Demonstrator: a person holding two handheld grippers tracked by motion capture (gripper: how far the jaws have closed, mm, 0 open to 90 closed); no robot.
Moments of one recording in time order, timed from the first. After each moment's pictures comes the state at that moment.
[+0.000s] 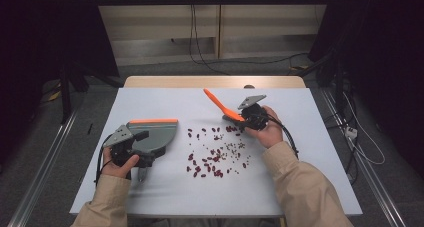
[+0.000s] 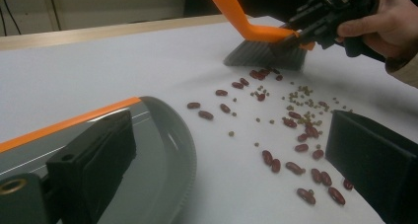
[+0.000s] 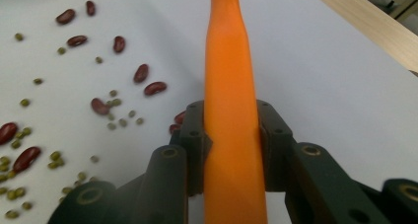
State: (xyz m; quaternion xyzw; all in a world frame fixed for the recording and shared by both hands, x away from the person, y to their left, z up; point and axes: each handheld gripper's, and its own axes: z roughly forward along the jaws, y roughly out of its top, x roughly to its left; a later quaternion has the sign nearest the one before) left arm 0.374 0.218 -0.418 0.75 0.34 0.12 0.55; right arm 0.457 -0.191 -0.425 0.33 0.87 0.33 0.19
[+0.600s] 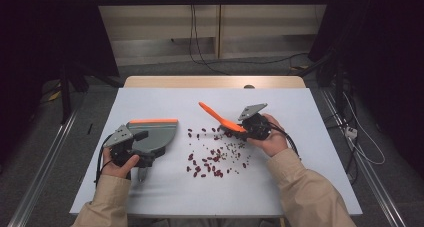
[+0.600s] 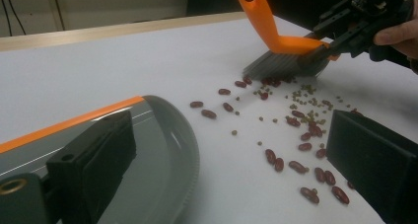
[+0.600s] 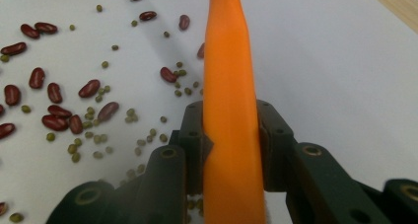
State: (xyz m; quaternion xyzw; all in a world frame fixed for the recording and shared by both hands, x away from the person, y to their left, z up) left arm 0.373 0.217 -0.419 0.76 0.34 0.12 0.54; right arm 0.426 -0.191 -0.422 0.28 0.89 0.33 0.15
